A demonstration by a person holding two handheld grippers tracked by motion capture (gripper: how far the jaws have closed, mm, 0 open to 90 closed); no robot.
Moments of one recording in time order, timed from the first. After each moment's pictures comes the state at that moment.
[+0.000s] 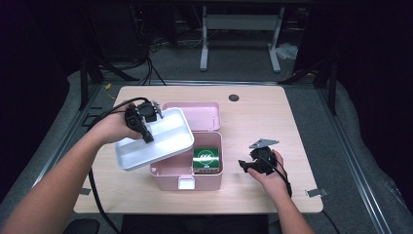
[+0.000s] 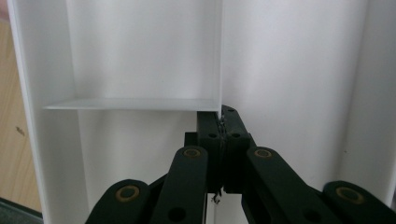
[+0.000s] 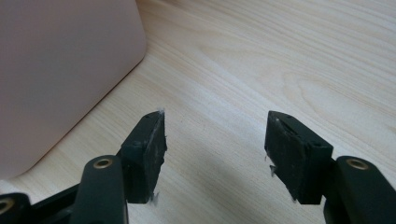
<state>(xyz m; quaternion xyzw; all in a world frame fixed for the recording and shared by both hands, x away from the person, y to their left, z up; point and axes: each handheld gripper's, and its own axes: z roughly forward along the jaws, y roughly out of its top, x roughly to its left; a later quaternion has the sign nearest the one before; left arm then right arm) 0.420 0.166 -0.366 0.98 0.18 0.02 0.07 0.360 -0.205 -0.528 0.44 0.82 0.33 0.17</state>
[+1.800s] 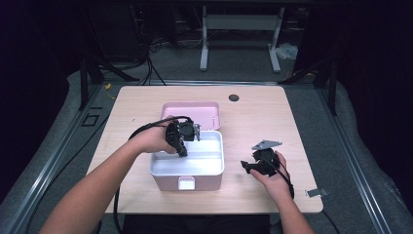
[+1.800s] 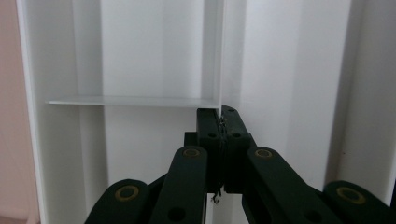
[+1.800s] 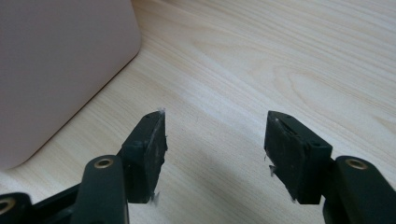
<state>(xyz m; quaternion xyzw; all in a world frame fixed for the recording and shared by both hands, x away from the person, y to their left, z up) 0.411 0.076 -0.420 1.00 0.02 -0.01 0.07 0.355 -0.212 -0.528 0.44 0.82 0.33 0.17</state>
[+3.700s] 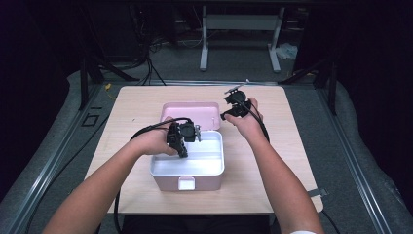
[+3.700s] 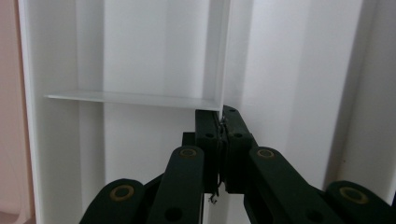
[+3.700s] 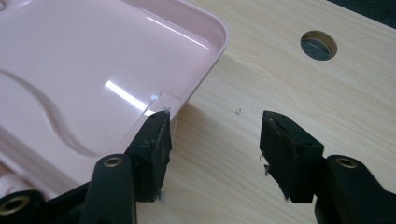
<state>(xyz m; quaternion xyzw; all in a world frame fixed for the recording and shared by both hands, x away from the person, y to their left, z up) 0.408 0.075 -0.421 1.00 0.04 0.00 0.07 0.500 -0.131 -0.433 0.47 0.82 0.28 0.16</state>
